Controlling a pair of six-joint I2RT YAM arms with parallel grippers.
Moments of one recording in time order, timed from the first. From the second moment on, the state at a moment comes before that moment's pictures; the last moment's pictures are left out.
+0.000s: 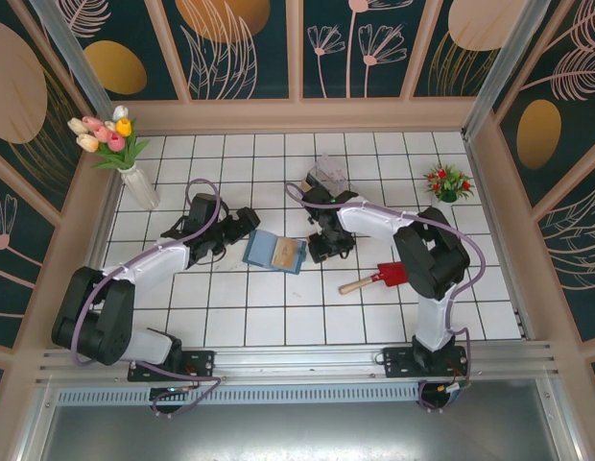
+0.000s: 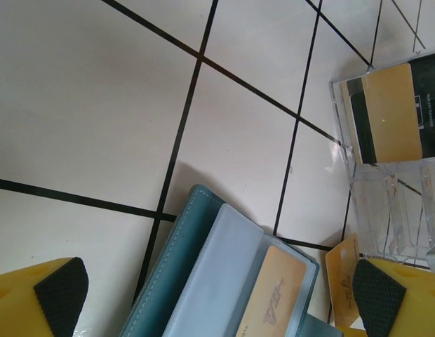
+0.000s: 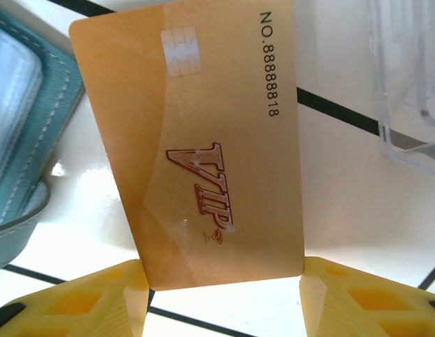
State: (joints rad) left arm -0.36 1.42 0.71 -0.09 0.20 -0.89; right arm 0.70 1.90 1.29 -0.85 0.01 0.26
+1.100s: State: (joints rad) left arm -0.51 1.85 0.87 0.35 0.63 -1.04; right arm 0.69 1.81 1.28 -0.77 -0.13 0.26
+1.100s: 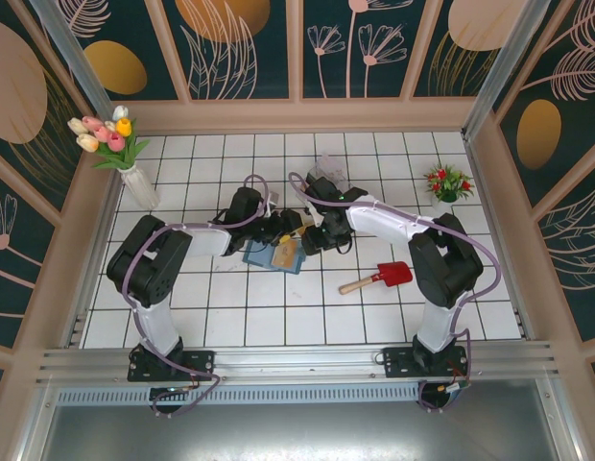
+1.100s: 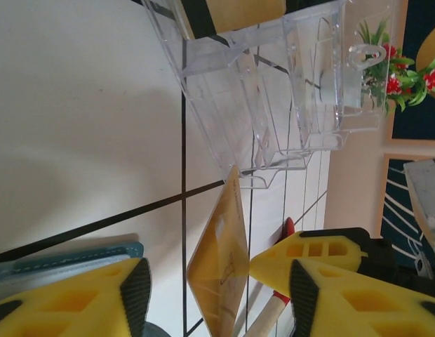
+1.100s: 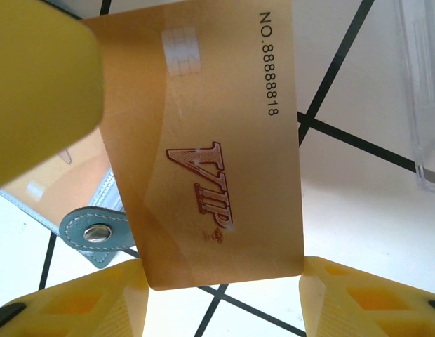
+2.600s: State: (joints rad) left arm -0.50 1.86 1.08 -0.09 0.33 -0.81; right arm 0.67 1.89 1.27 -0.55 -0.10 0.59
